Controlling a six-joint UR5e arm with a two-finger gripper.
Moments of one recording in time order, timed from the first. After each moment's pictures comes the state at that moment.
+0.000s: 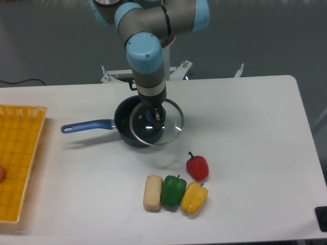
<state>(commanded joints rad) 2.38 -1.68 -1.85 -1.20 1.62 1.70</state>
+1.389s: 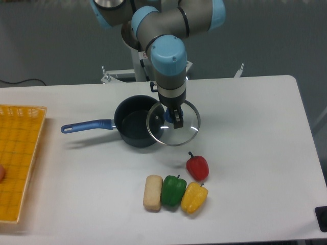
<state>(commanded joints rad) 2.50 -1.72 -1.83 -1.18 1.63 1.80</state>
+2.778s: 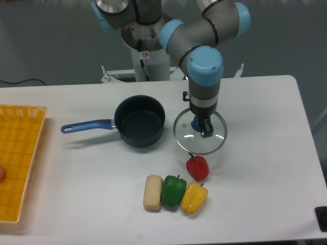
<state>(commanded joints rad) 2.63 -1.83 -1.74 -1.12 1.63 2.00</state>
